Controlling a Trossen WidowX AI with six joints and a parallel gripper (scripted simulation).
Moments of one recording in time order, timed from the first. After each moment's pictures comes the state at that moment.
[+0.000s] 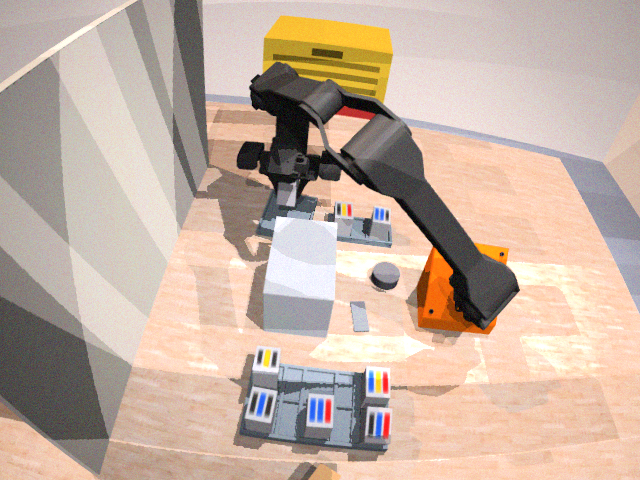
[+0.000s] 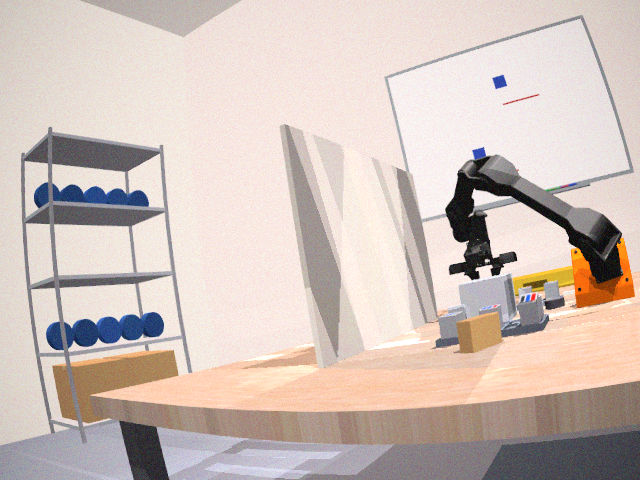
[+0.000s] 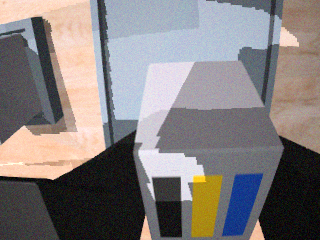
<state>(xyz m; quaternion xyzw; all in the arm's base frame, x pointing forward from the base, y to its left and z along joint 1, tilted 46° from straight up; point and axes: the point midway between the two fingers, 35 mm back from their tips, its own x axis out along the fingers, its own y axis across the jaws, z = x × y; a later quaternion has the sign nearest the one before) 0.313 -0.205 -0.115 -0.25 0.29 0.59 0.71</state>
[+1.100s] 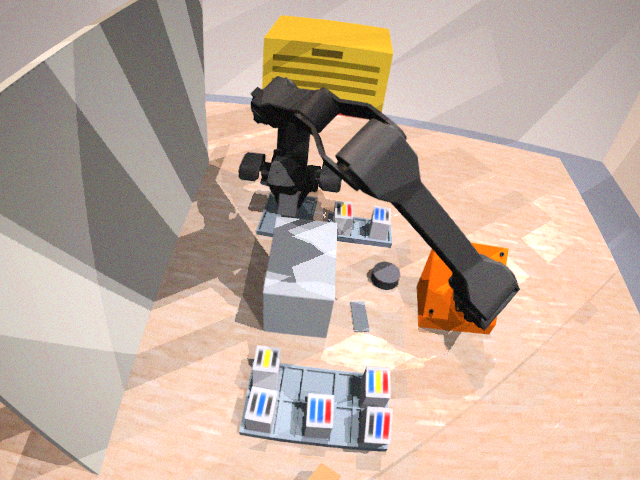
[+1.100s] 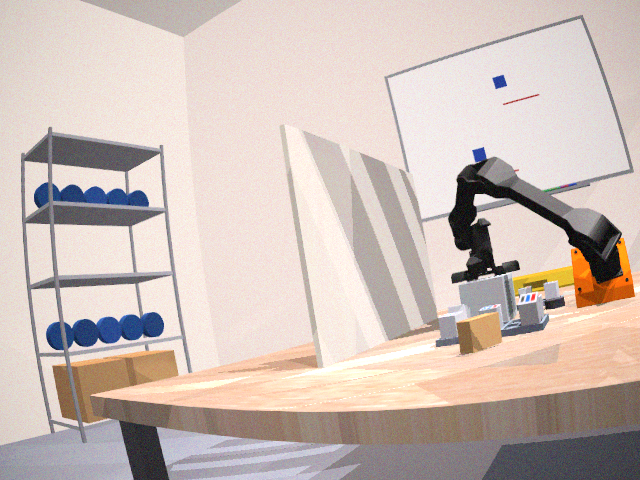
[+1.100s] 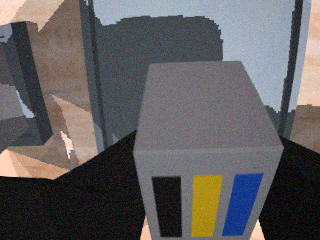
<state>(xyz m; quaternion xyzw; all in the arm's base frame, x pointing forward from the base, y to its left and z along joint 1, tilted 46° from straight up) 0.313 -0.187 -0.131 -0.25 0.28 0.59 0.71</state>
